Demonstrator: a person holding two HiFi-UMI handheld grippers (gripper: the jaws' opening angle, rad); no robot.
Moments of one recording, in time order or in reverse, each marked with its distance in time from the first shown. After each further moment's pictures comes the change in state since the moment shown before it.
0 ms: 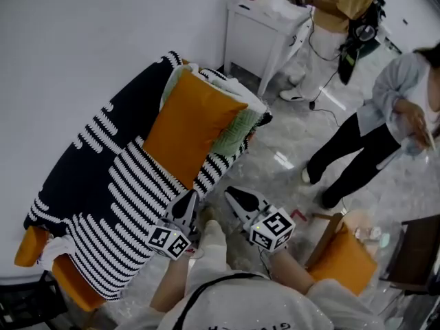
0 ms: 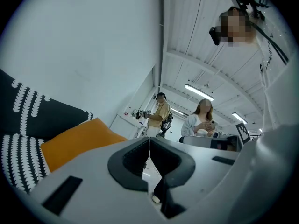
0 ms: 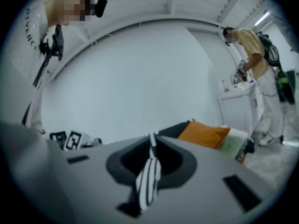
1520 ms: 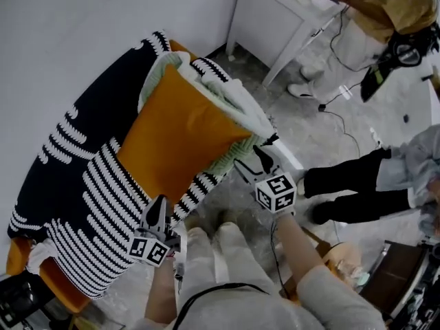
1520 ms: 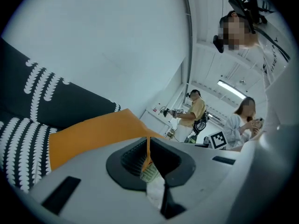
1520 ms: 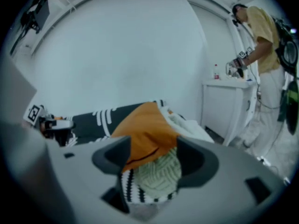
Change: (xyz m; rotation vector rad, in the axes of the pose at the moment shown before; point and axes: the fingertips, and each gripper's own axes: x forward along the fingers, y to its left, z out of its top) left arm 0.121 0.175 -0.042 -0.132 0.016 0.315; right arm 0.149 -0.340 -0.034 -0.117 0.312 -0.184
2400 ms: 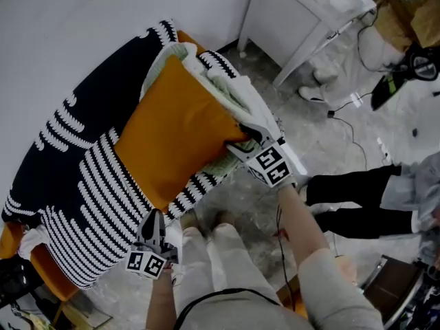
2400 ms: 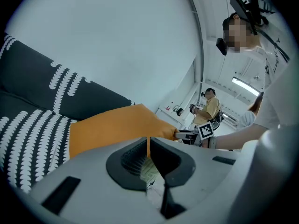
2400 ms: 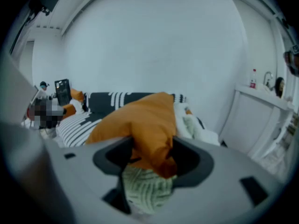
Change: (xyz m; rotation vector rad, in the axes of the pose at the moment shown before) left arm -0.035 0.015 -0.046 -0.037 -0.009 0.184; right arm 0.088 -0.021 0.002 -0.318 0.113 0.227
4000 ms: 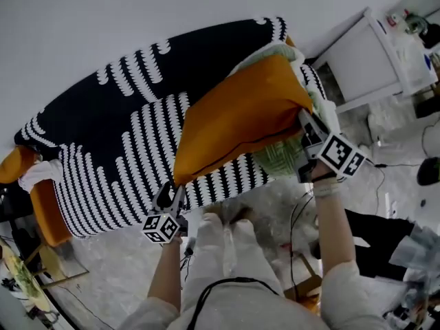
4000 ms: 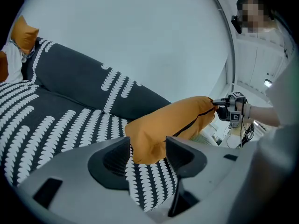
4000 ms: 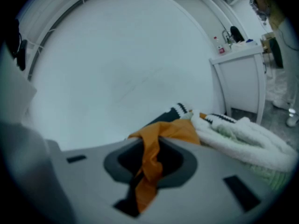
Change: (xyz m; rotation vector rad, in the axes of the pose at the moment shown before) left arm -0.078 0.197 -0.005 -0.123 -0.007 0.315; right arm 0.047 0.046 0.191 0.712 -0.194 -0.024
